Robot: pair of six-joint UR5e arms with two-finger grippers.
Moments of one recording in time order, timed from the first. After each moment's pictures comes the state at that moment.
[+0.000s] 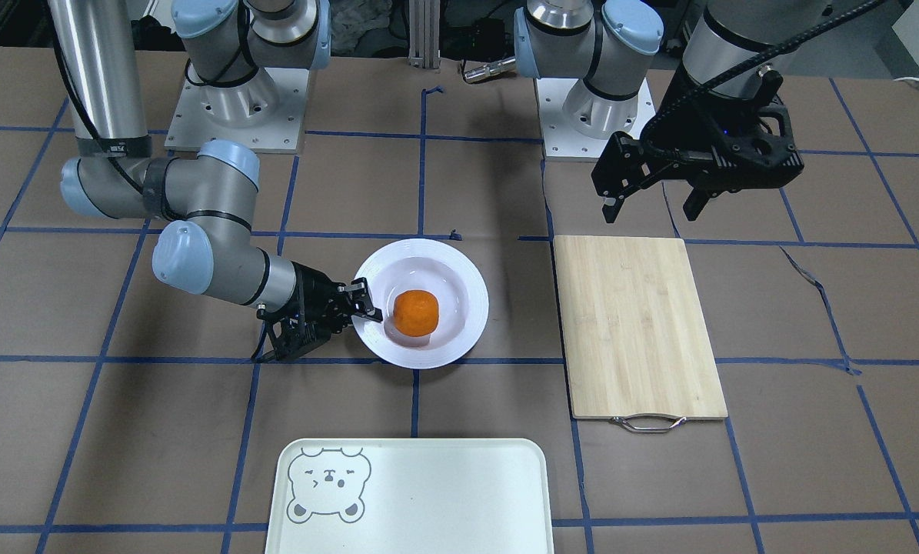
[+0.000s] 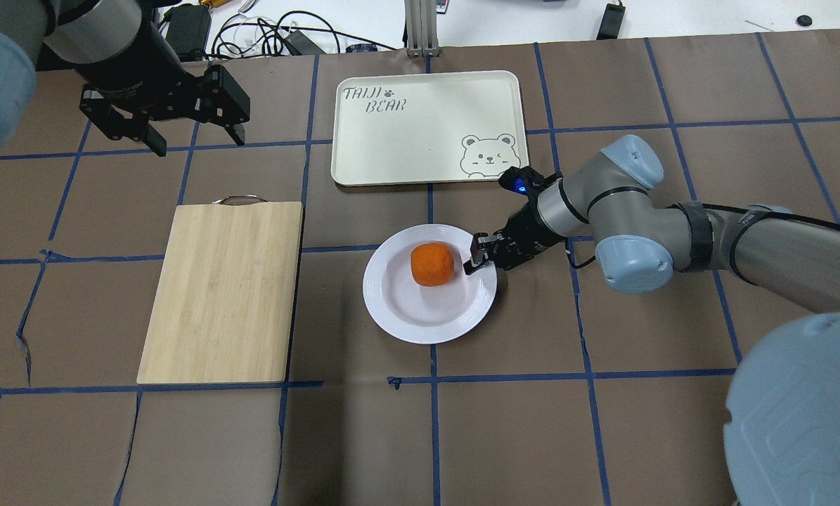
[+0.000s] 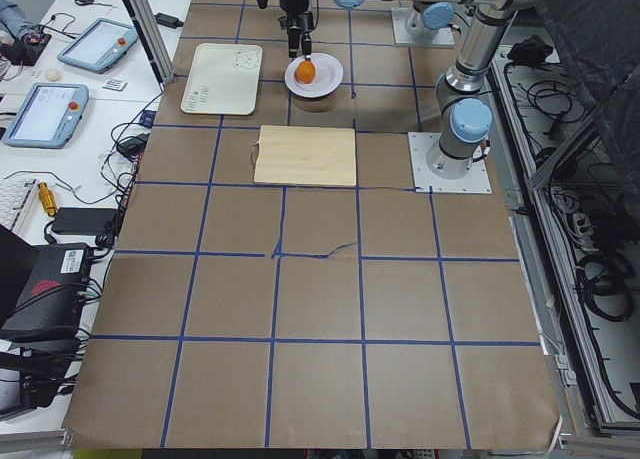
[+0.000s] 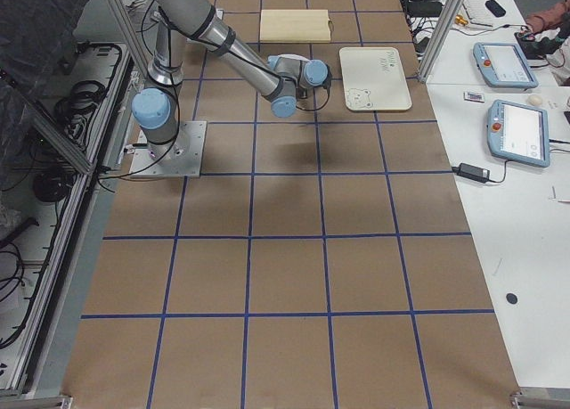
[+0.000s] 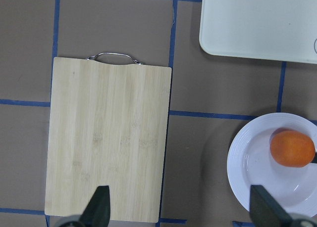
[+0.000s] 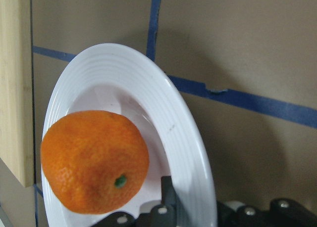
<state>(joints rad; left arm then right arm) -1.55 -1.58 -1.53 -1.51 1.55 -0.06 1.56 -1.15 2.03 -2.33 -0.87 -0.26</state>
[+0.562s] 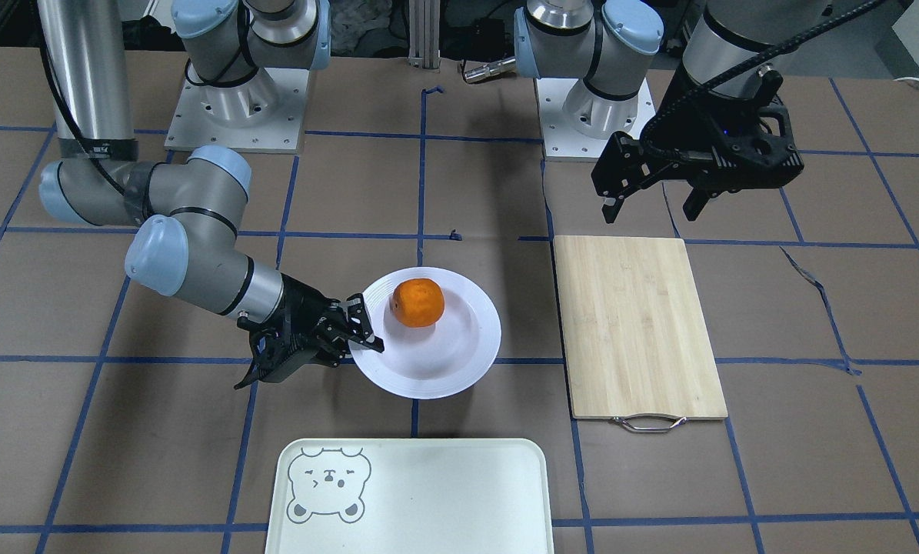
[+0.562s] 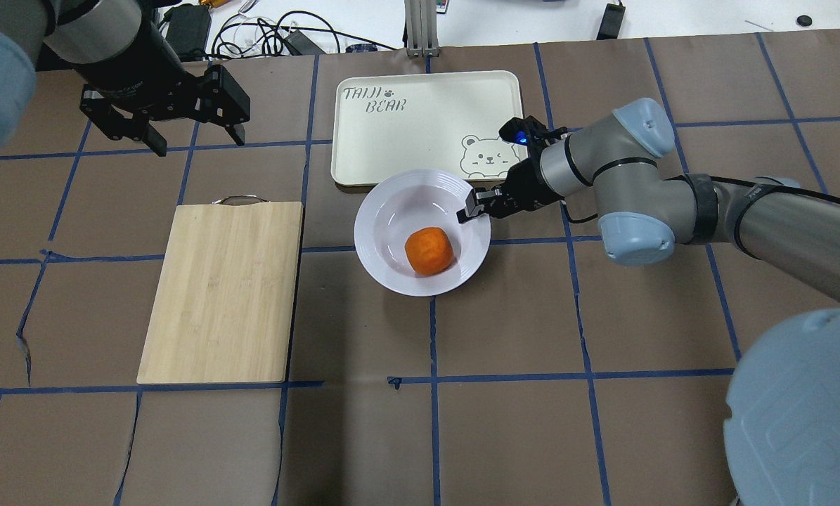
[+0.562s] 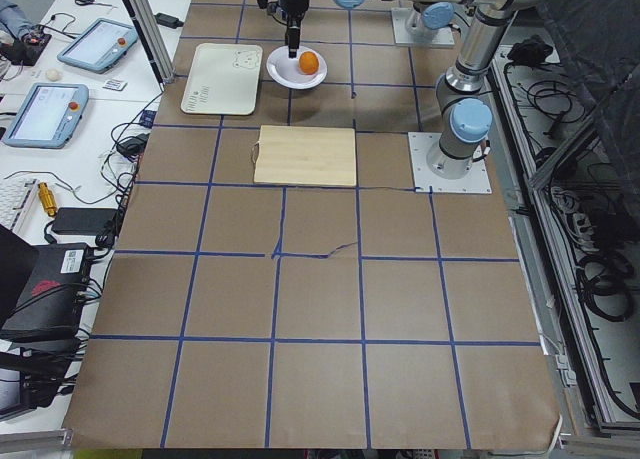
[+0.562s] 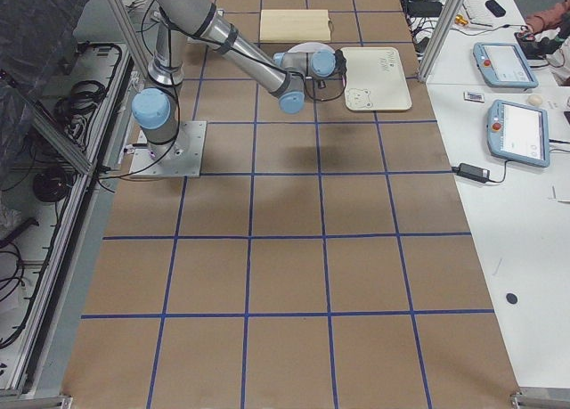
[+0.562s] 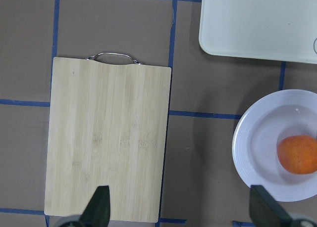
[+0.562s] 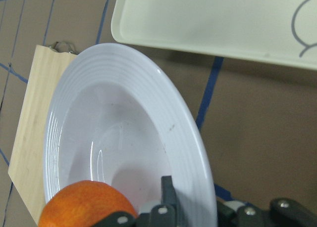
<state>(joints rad) -1.55 -1.58 -1.53 -1.51 1.55 -0.06 1.55 -1.14 1.91 -2.41 -0.79 -0.25</state>
